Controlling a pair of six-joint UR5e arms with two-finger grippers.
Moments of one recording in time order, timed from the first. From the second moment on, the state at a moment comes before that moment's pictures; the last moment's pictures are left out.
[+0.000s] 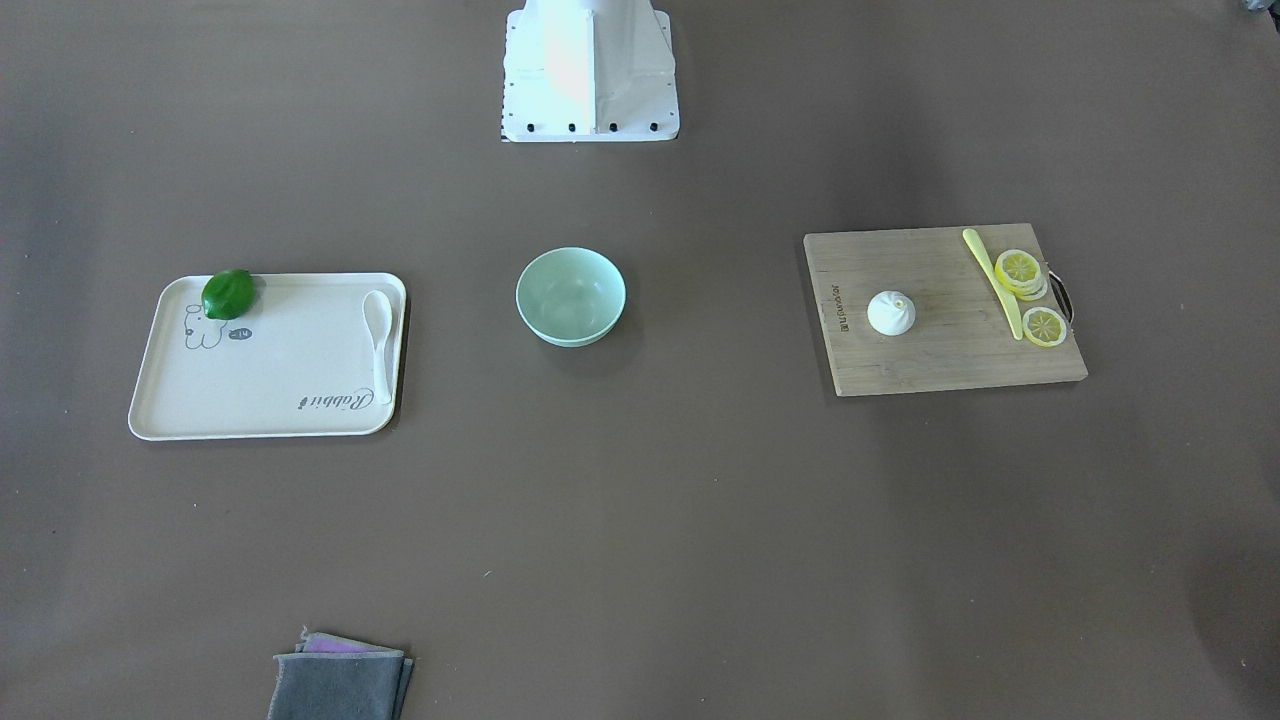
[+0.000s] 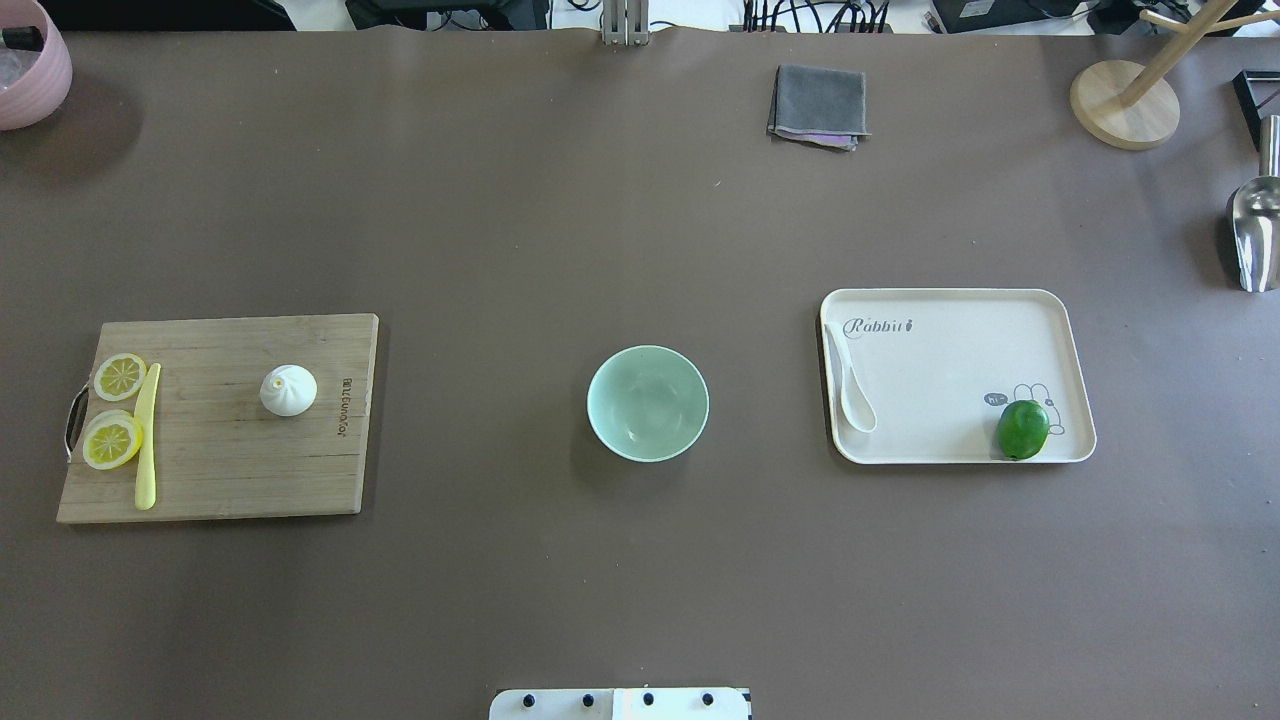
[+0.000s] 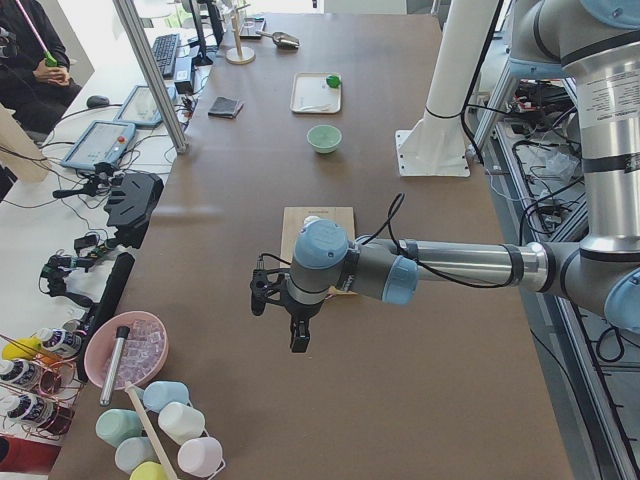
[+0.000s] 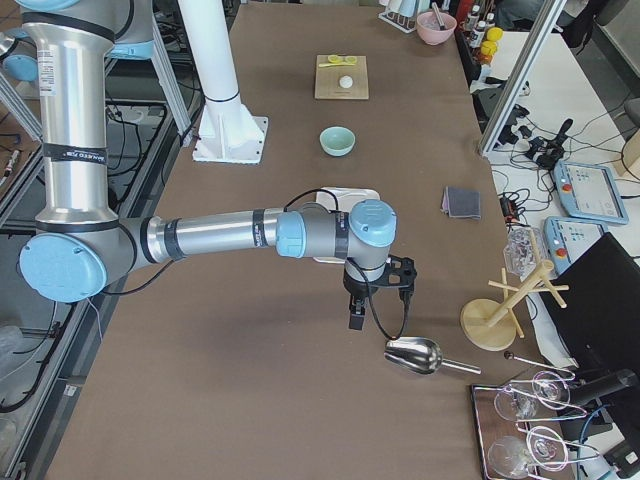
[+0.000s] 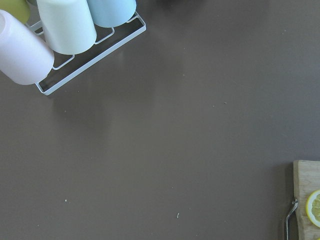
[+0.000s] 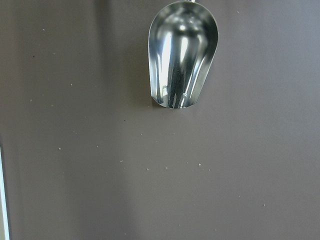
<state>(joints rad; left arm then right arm) -1.60 -1.36 -1.82 -1.81 -2.31 -0.26 1.54 -1.60 1.76 -1.69 2.29 0.14</state>
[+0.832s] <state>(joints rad) -1.60 -1.37 -1.82 -1.81 -2.31 -0.26 1.54 -1.62 1.75 -1.69 2.29 0.14</state>
